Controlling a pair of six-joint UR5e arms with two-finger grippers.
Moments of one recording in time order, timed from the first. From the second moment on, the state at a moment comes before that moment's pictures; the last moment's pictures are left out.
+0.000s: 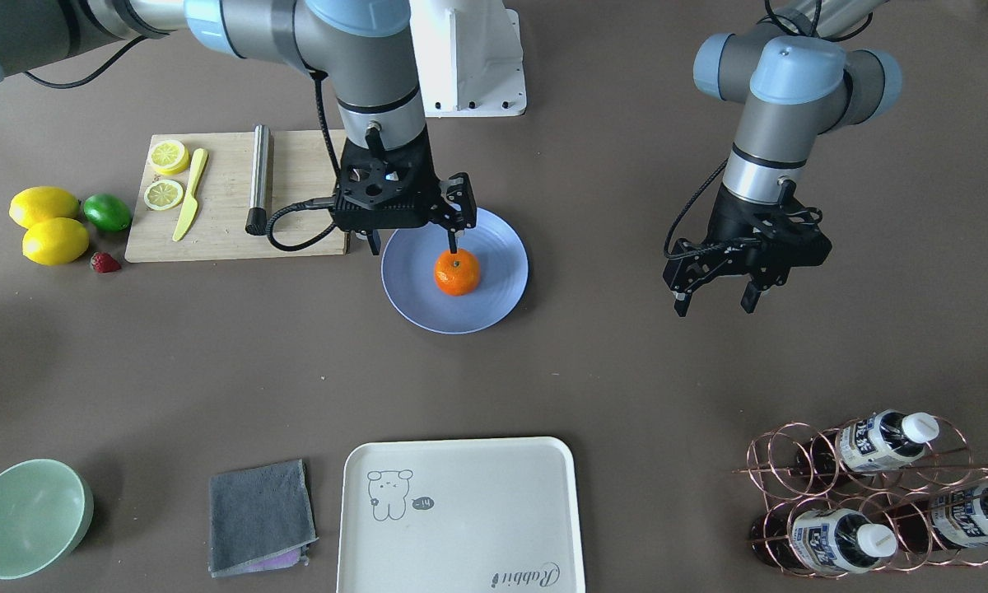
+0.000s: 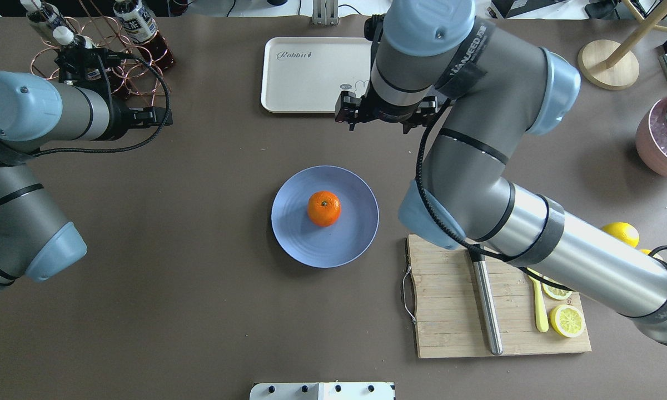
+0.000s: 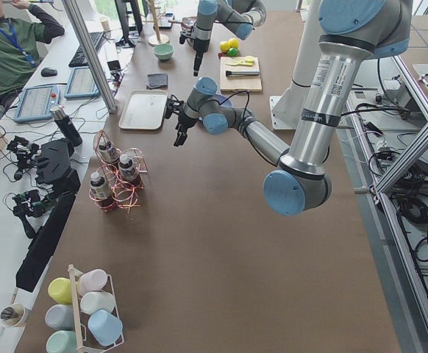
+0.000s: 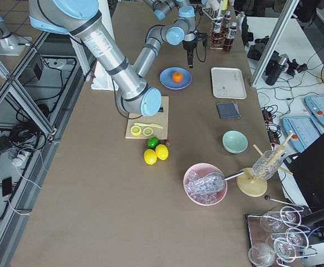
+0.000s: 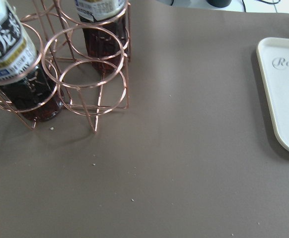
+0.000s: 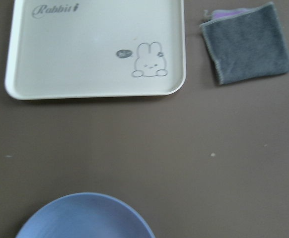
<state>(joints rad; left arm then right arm) -0.81 -1.86 -1.81 -1.96 -1.68 -1.13 0.76 -0.82 1.78 -1.78 1.92 1.03</state>
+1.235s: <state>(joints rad) -1.50 -1.59 -1.77 -1.70 -2.18 -0.10 1.51 -1.45 1.75 -1.80 2.33 -0.04</state>
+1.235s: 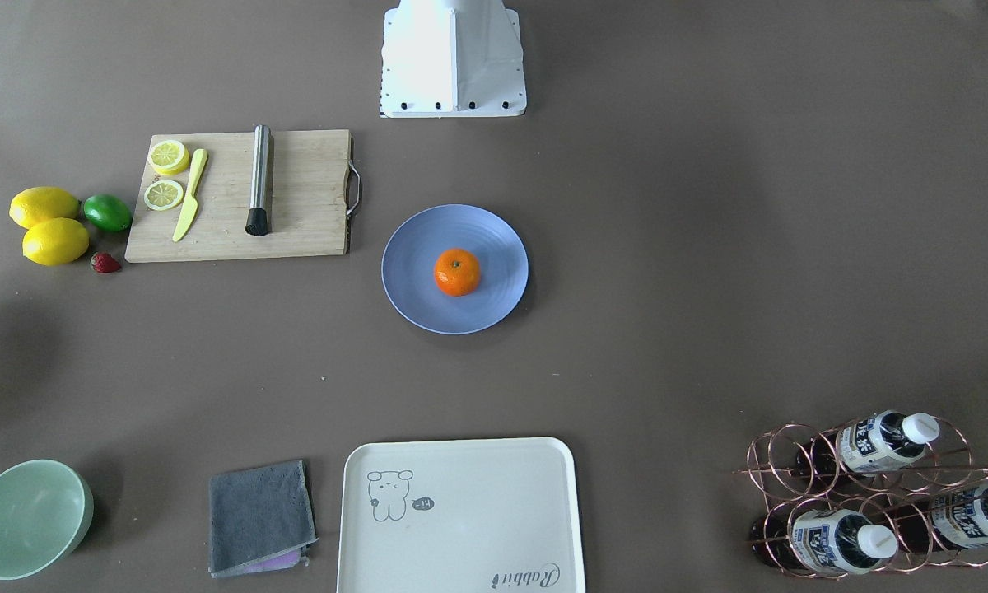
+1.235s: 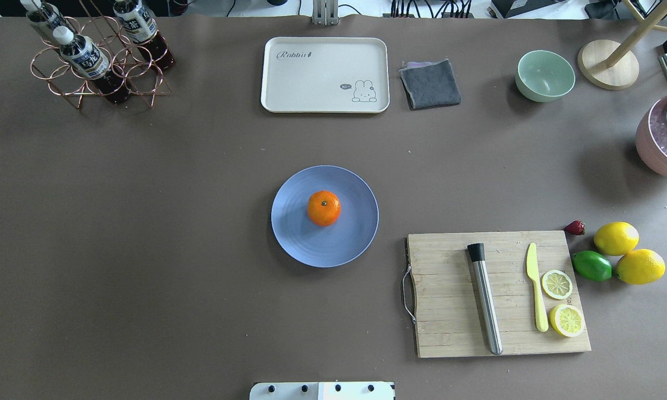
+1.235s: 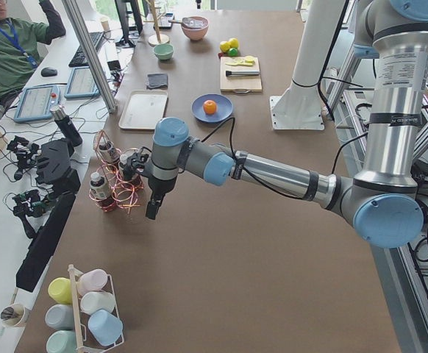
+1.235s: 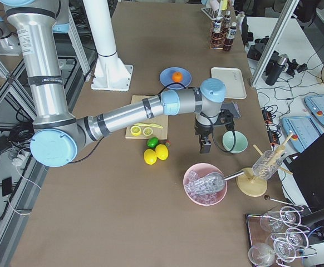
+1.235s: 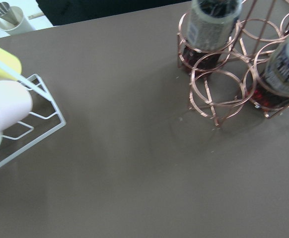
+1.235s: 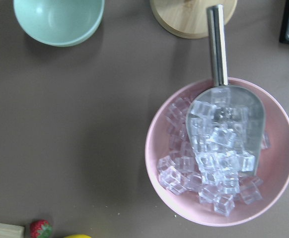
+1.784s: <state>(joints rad) -1.53 -1.53 -1.74 -1.69 -2.19 -0.05 1.65 -1.55 1.70 -1.79 2.34 -0.14</state>
